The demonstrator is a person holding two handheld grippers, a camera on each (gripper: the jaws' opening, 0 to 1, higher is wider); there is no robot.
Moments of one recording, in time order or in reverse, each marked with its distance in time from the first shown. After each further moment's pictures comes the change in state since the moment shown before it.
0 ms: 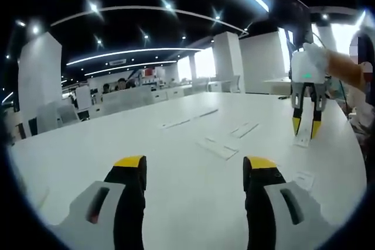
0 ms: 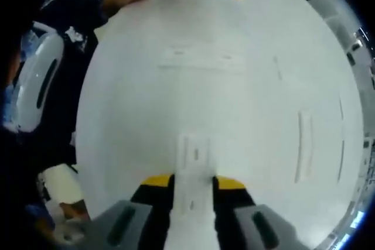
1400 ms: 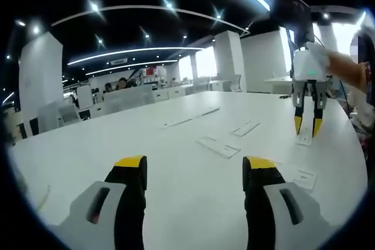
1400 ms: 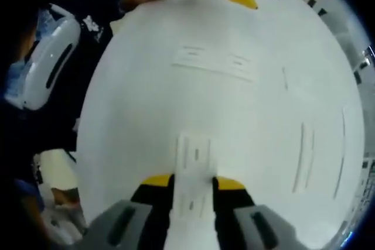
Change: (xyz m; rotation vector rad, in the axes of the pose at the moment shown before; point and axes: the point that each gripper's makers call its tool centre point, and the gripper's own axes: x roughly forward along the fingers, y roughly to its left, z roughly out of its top) left arm -0.001 0.001 -0.002 0.002 0.009 0.011; right arm -0.002 0.003 -0.002 -0.118 -0.060 0.025
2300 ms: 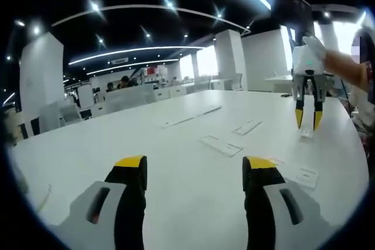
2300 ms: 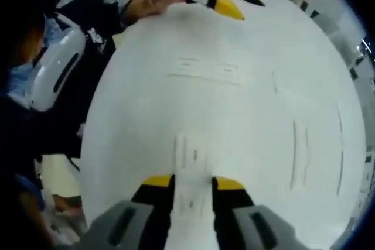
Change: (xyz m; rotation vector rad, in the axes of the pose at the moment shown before) left arm 0.002 0.004 -0.003 0.003 0.009 0.010; right arm -0.013 -0.006 -0.002 0.034 -0.079 0.007
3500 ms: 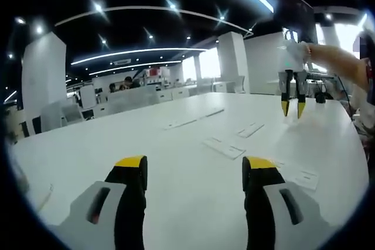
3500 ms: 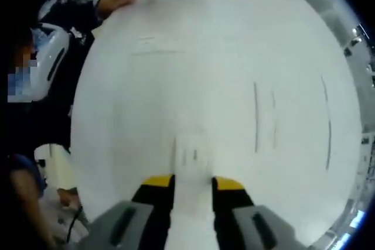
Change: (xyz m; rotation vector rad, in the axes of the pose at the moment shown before) left arm -0.001 0.003 0.004 -0.015 -0.022 0.016; right arm -0.026 -0.068 -0.052 0.104 0.165 -0.033
